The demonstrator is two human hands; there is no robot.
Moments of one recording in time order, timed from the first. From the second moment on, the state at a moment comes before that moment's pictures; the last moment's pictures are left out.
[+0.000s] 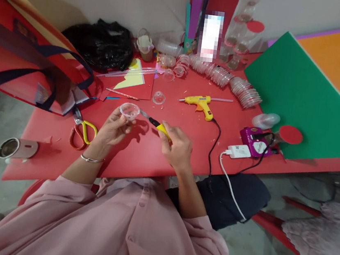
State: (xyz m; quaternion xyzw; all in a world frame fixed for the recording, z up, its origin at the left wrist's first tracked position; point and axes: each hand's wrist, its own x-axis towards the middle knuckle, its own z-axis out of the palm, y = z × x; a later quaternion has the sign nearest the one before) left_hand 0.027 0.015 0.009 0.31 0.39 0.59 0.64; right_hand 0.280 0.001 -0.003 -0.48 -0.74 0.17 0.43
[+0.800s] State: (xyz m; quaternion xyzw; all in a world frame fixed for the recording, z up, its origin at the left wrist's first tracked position) left_hand 0.037 0.012 0.008 0.34 0.41 0.59 0.61; right_hand 0.268 -0.005 -0.008 -0.45 -0.77 0.18 0.42
